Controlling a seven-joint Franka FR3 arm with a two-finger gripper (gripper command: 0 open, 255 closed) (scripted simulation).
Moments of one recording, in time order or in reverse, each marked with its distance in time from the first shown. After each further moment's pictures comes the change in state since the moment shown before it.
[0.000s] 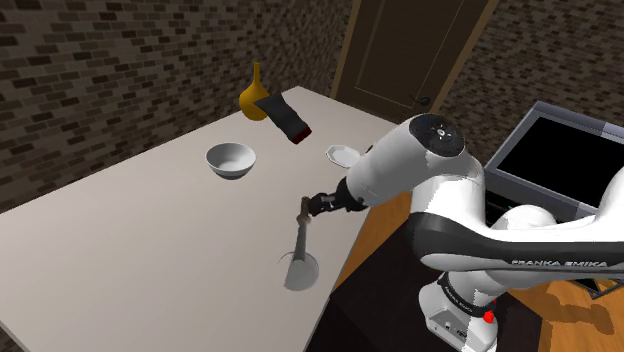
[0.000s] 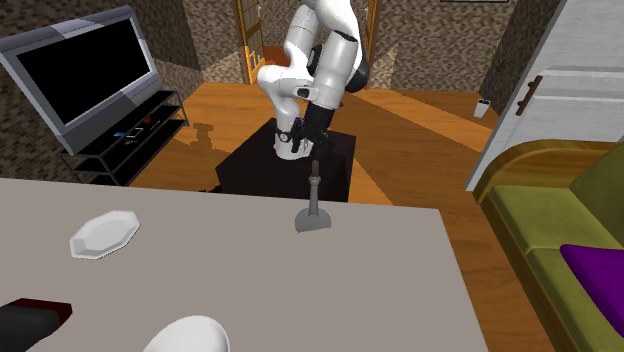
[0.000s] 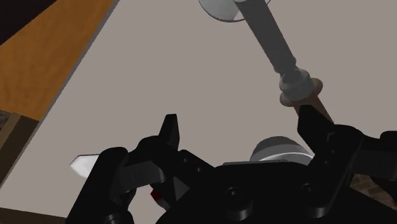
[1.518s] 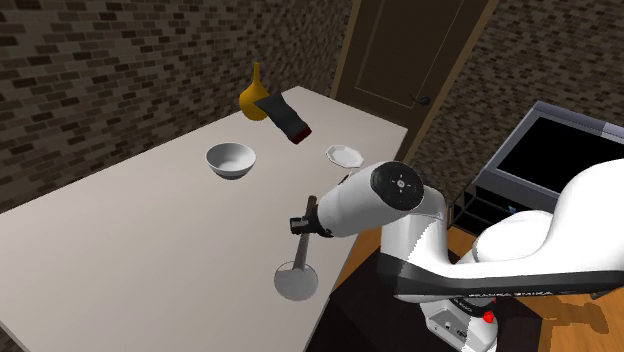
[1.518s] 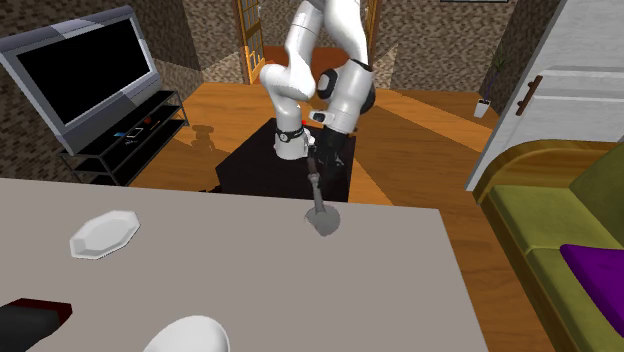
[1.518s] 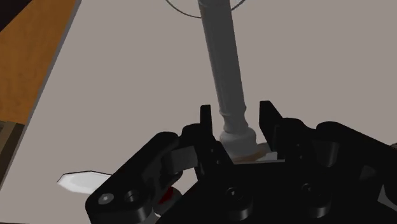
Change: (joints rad) arm -0.211 0.139 0.308 0.045 -0.059 0.196 0.241
